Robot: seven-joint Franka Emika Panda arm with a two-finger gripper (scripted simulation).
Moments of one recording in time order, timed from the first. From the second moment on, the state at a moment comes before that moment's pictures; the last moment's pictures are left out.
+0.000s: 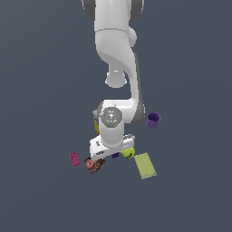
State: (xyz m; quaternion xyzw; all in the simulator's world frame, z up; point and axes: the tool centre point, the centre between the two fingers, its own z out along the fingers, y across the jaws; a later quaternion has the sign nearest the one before) arm 0.089 -0.016 0.040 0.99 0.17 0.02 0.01
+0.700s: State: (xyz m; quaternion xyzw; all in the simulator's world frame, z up) arm 0.086 -0.005 0.035 0.98 0.18 0.01 0.00
